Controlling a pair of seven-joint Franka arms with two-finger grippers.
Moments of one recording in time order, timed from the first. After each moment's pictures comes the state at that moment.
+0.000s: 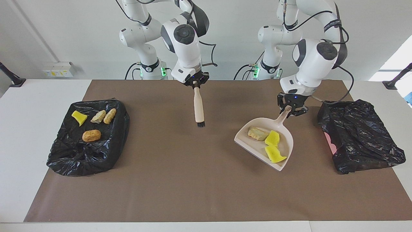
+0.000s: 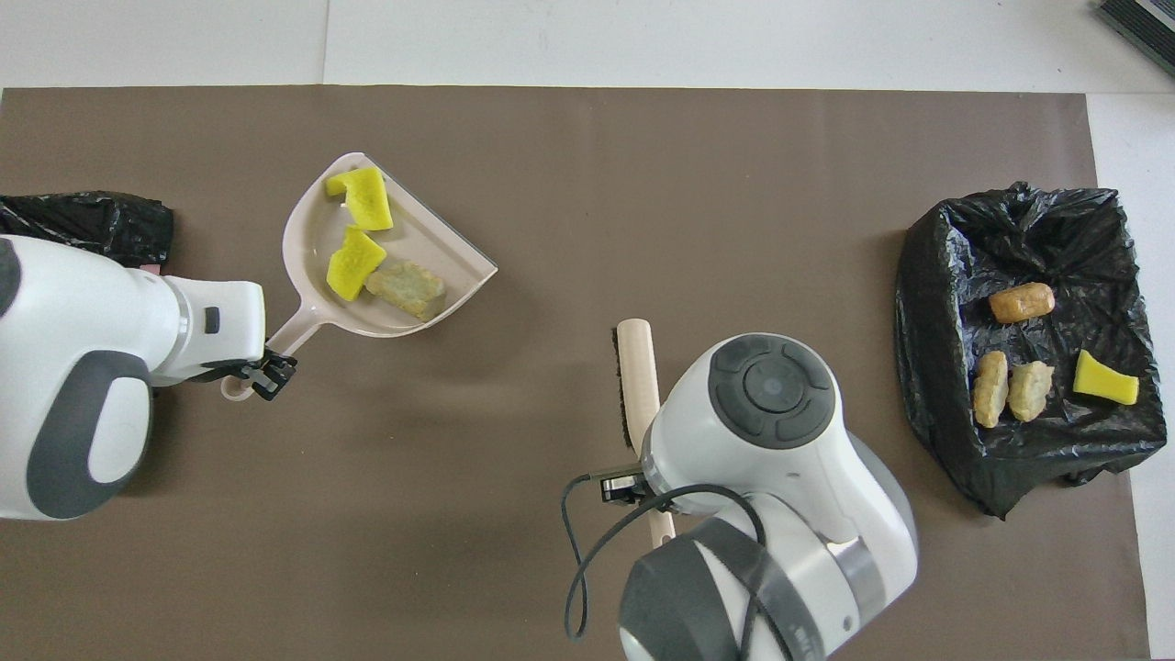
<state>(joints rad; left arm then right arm) -0.05 -0.08 -0.07 -2.08 -0.08 2.02 0.61 0.58 -0.02 0.05 -1.99 0.19 1.80 0.47</state>
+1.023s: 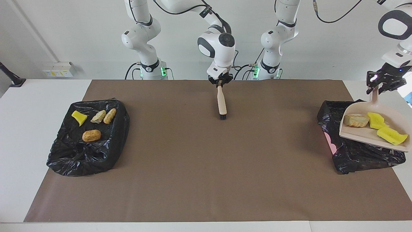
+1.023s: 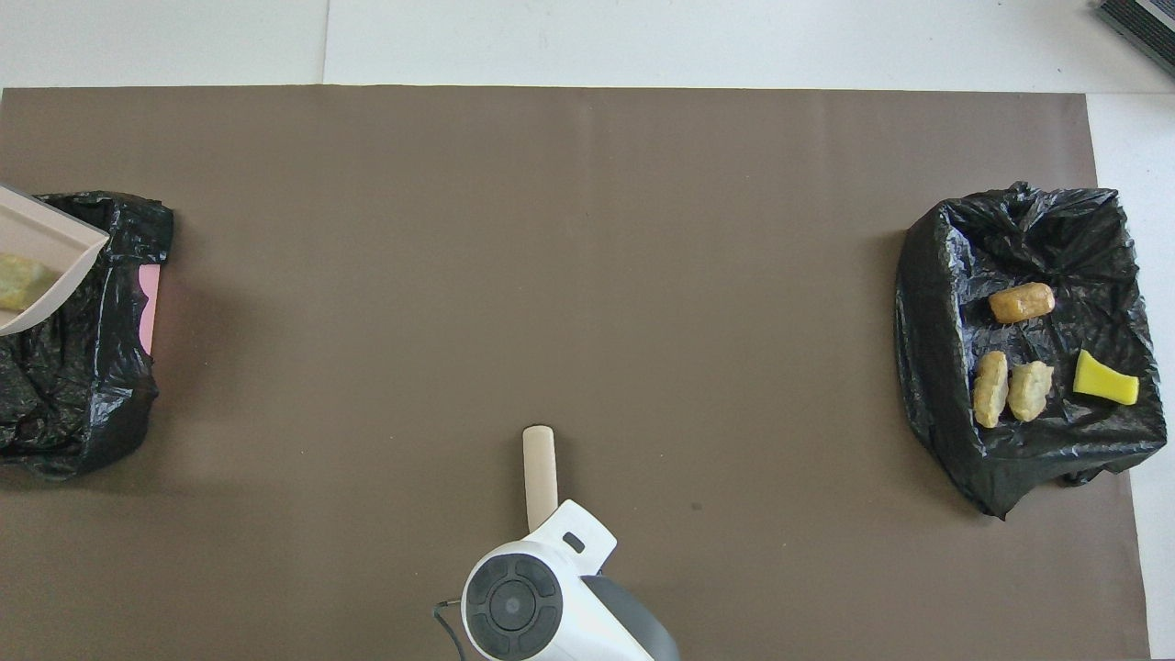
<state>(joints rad) 0.55 -0.04 -0.06 -1.85 0.03 1.90 1.02 0.90 0.11 0.05 -2.14 0.16 2.12 0.80</state>
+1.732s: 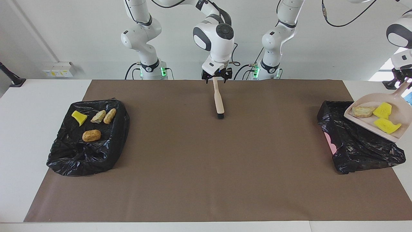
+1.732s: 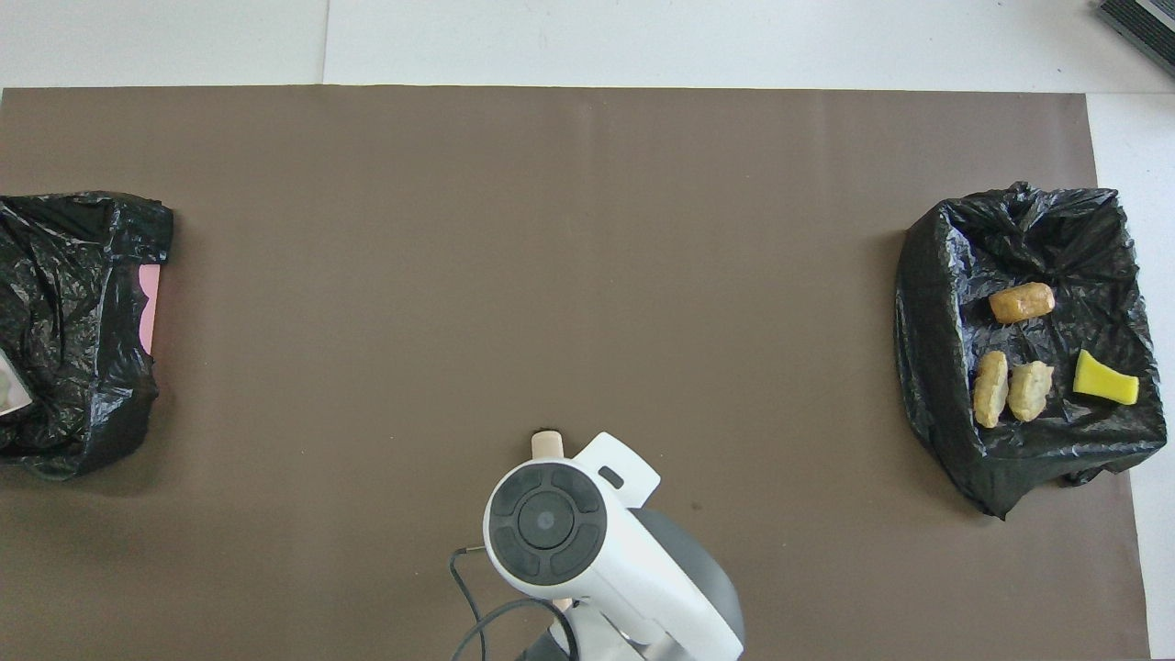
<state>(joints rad) 0.59 0.04 -0.07 -1.82 0.58 2.03 1.37 0.76 0.06 0.04 -1.92 0.12 1.80 0.69</state>
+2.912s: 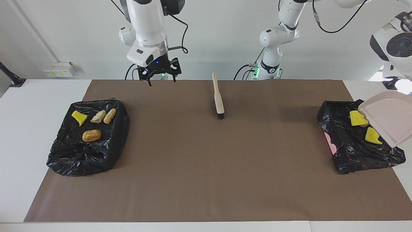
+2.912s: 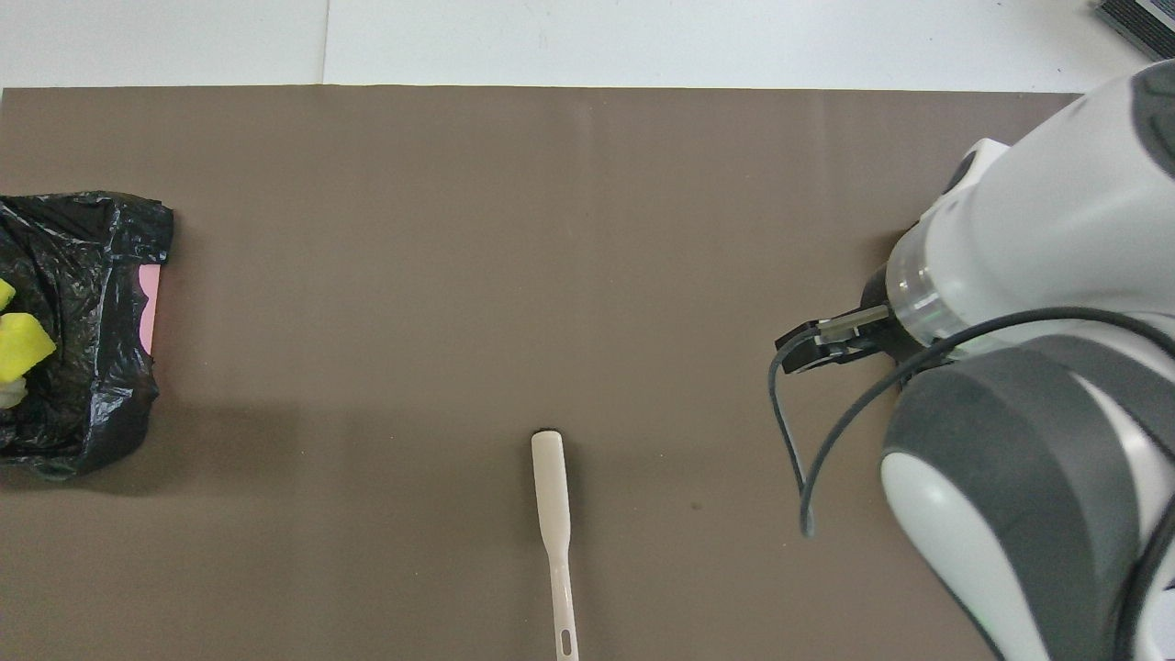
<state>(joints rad) 0.29 0.13 -0.08 -1.64 1.02 1.83 1.37 0.27 0.06 0.02 -1.49 0.01 1.47 0.08</state>
